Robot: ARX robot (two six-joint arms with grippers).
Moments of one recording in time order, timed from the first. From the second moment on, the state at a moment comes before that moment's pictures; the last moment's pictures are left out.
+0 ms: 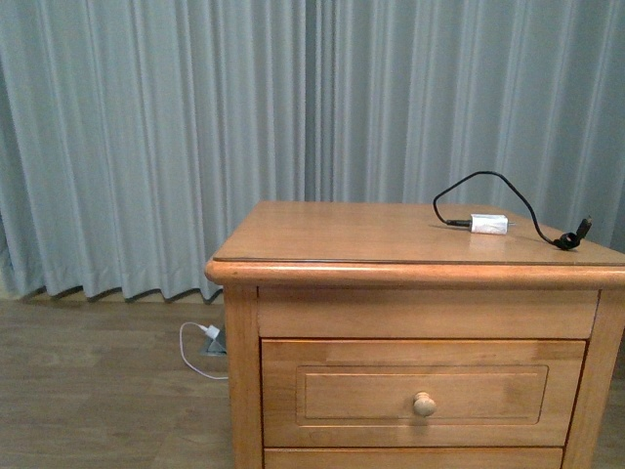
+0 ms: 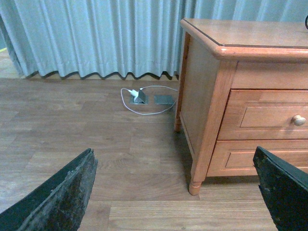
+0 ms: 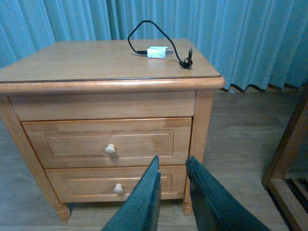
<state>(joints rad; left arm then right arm) 0.00 0.00 0.02 0.00 0.00 0.00 0.12 0.46 0.19 0.25 0.12 0.01</state>
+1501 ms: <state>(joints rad) 0.00 0.00 0.02 0.00 0.00 0.00 0.00 0.00 0.01 0.00 0.00 0.00</state>
